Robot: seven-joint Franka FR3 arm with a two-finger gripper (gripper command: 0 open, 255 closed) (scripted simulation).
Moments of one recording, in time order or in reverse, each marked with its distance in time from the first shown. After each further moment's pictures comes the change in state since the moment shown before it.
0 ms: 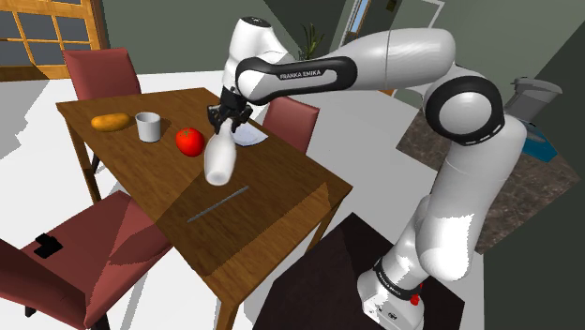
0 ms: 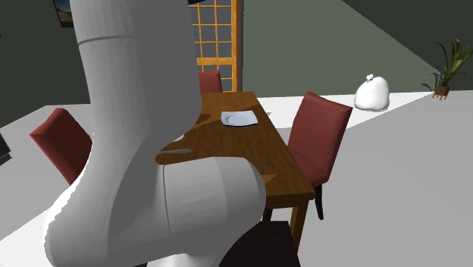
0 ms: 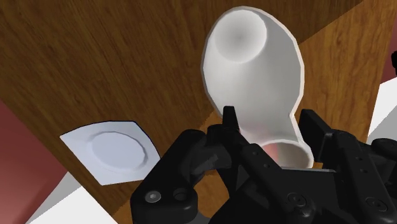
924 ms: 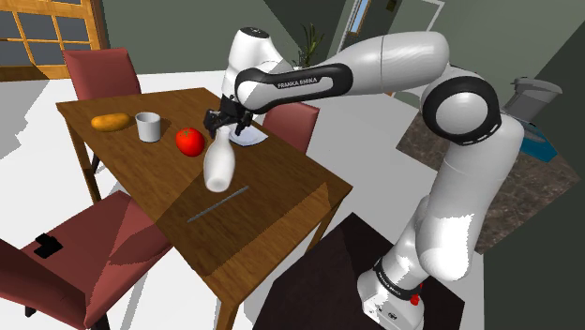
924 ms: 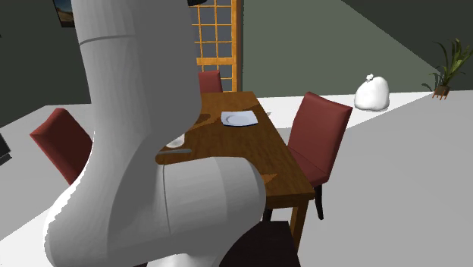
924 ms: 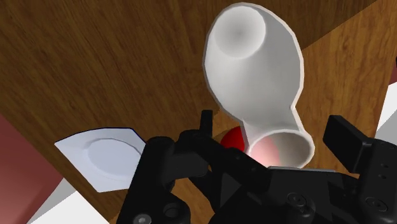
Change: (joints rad) arm 0.000 0.014 -0.001 -0.038 -0.004 0.052 0.006
